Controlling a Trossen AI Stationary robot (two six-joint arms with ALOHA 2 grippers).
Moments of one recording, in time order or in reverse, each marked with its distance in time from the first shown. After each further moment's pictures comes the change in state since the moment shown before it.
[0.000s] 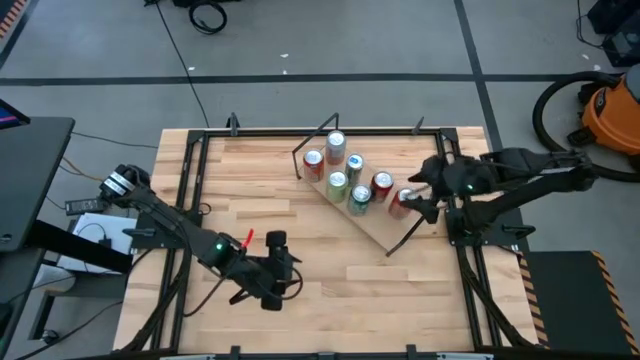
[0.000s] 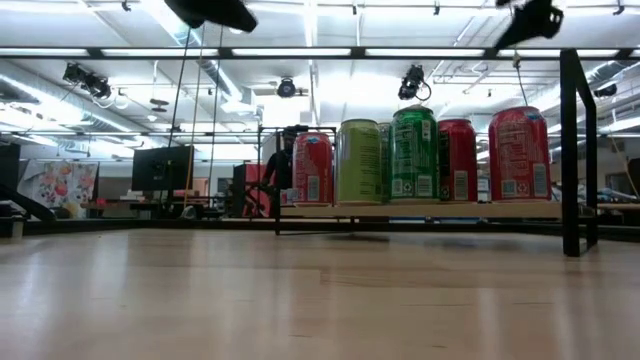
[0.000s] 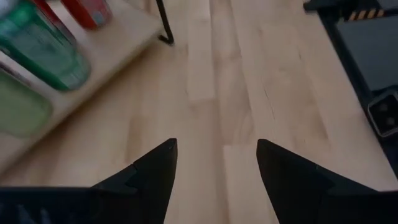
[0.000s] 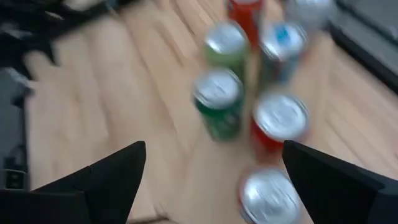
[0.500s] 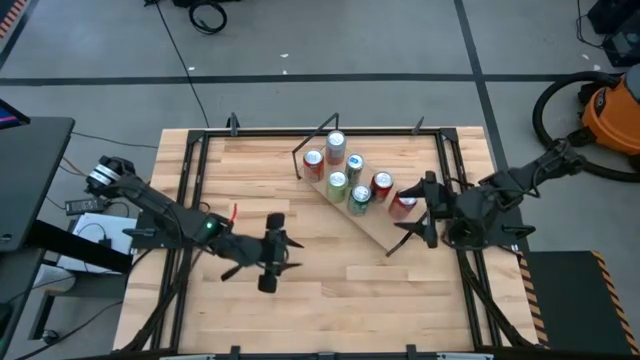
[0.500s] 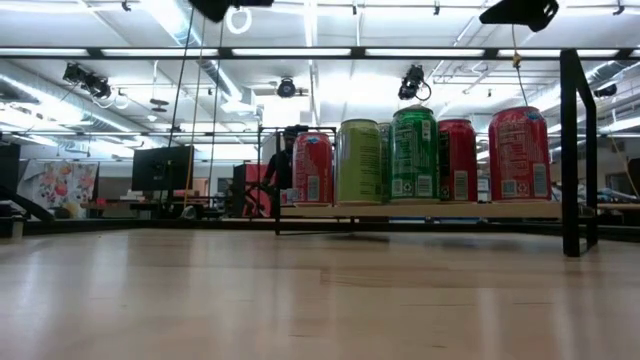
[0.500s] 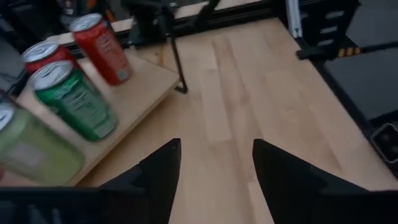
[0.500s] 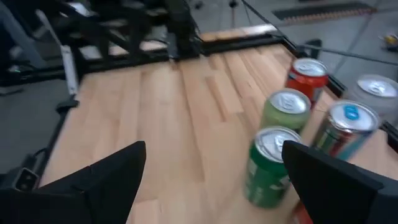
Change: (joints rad) left arm 0.107 -0.164 -0.127 0.212 0.078 0.231; right arm 0.328 -0.099 -0.269 0.480 0.266 -0.218
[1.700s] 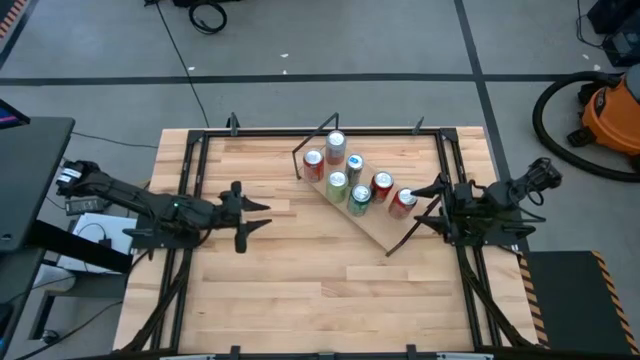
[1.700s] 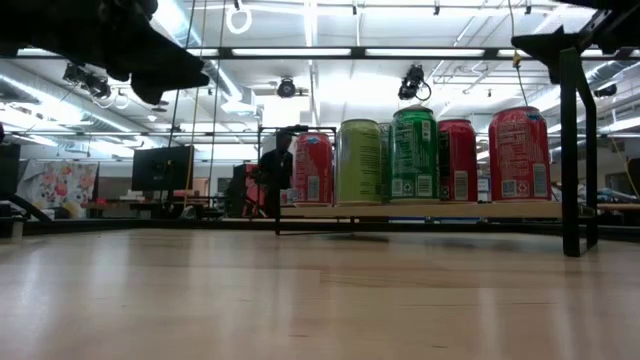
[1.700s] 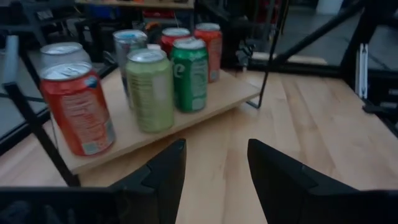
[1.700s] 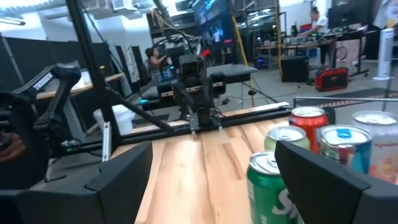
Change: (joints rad) left arm 0.194 -0.603 -0.655 0.359 -0.027 -0.079; right arm 0.013 -0.676 -0.591 0.478 -0.033 -0.236
